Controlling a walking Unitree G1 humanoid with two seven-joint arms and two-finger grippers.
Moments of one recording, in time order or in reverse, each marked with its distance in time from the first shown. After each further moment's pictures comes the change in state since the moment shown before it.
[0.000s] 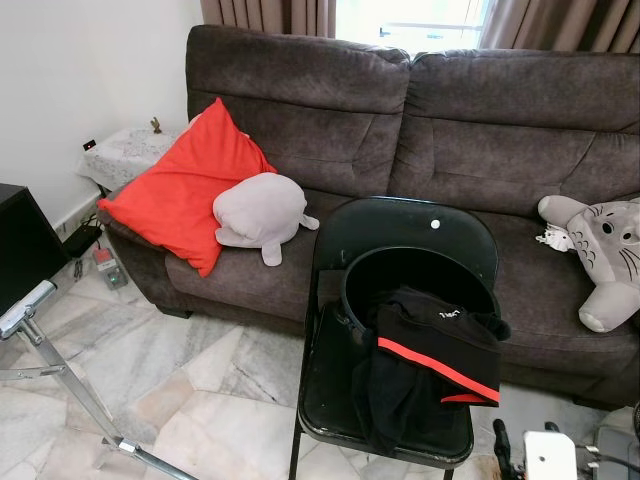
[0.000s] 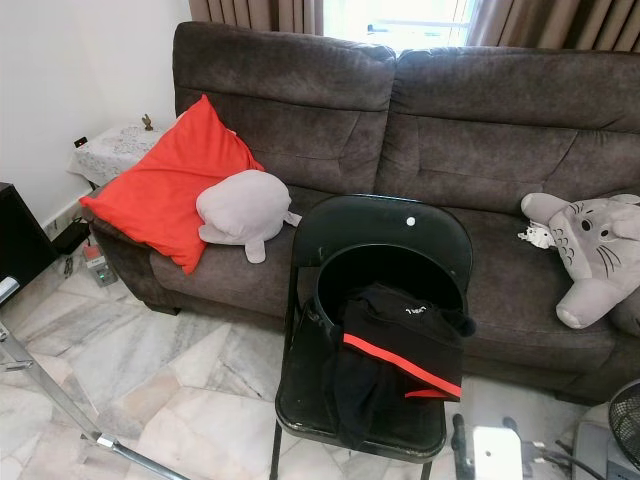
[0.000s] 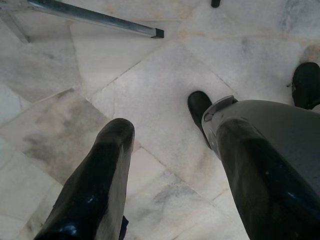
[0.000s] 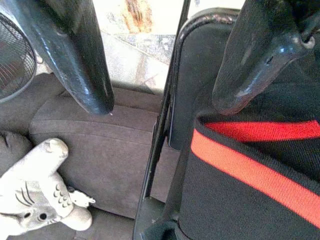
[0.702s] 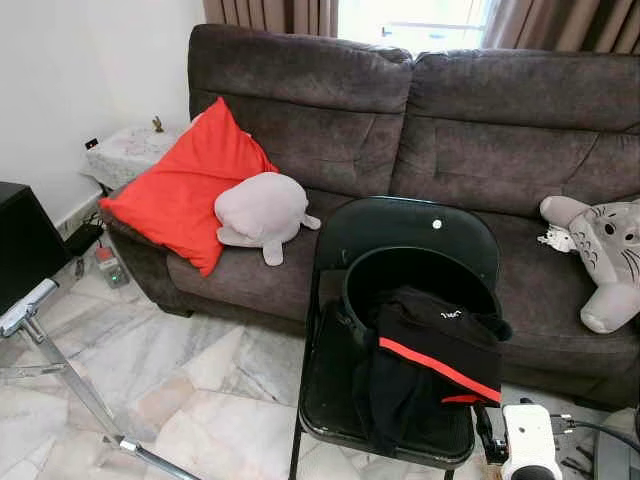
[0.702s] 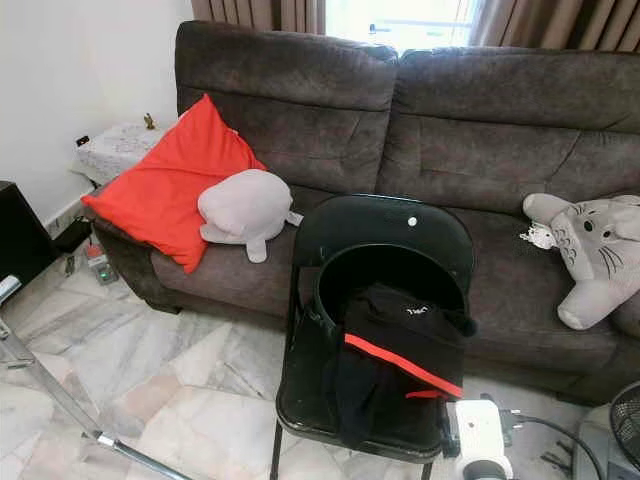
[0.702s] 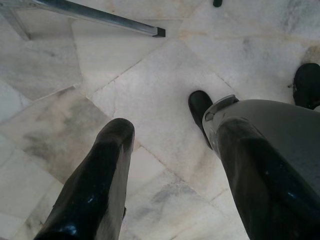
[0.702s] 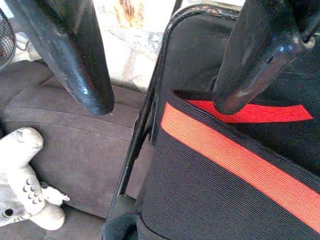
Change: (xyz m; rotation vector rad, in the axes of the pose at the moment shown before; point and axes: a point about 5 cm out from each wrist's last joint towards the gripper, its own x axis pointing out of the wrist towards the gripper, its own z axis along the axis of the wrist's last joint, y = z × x) left arm 0.000 0.001 0.000 -0.006 0.001 0.006; right arm 0.021 0.006 0.008 -0.037 0.021 0.082
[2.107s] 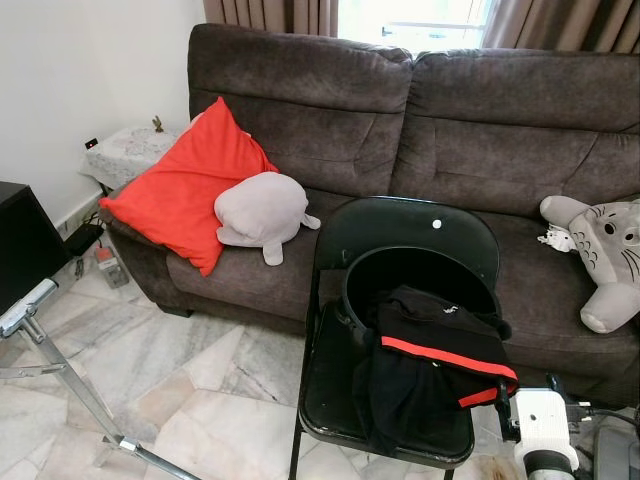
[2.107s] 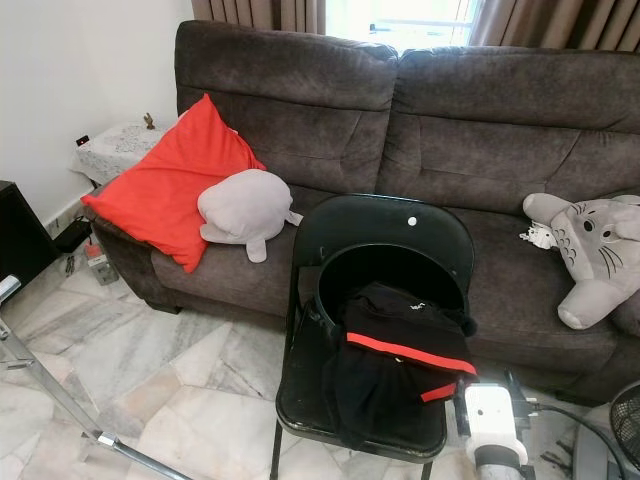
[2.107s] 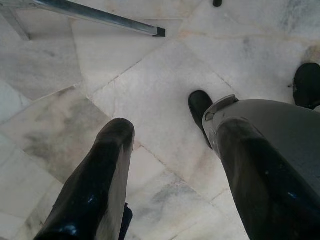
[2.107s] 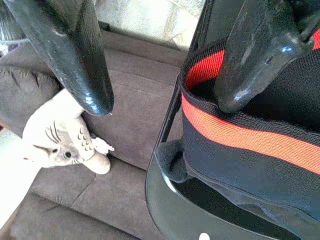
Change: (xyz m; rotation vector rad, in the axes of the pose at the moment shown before) left arm 0.000 0.000 0.000 0.001 0.000 0.001; right arm 0.005 -0.012 0.027 -0.117 -0.182 -0.149
